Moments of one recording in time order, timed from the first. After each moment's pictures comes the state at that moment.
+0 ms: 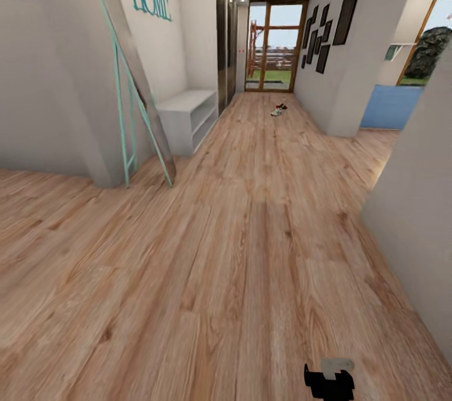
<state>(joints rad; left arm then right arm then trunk) -0.18 0.18 0.21 -0.25 0.22 -0.58 -0.51 -0.48 -0.02 0.00 -0.03 0.07 -0.40 -0.23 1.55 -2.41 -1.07</state>
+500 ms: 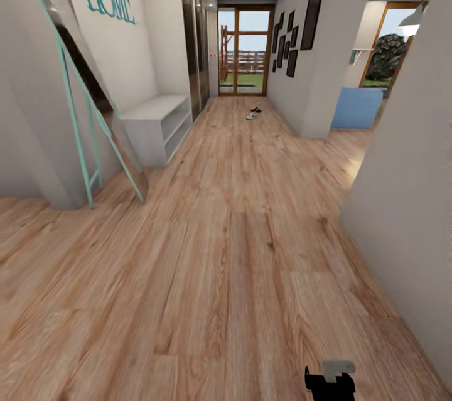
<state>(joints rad) -0.18 0.18 0.21 -0.24 0.22 -0.59 -0.38 -0.47 -0.03 0.00 -0.03 0.08 -0.40 -0.23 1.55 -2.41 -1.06</state>
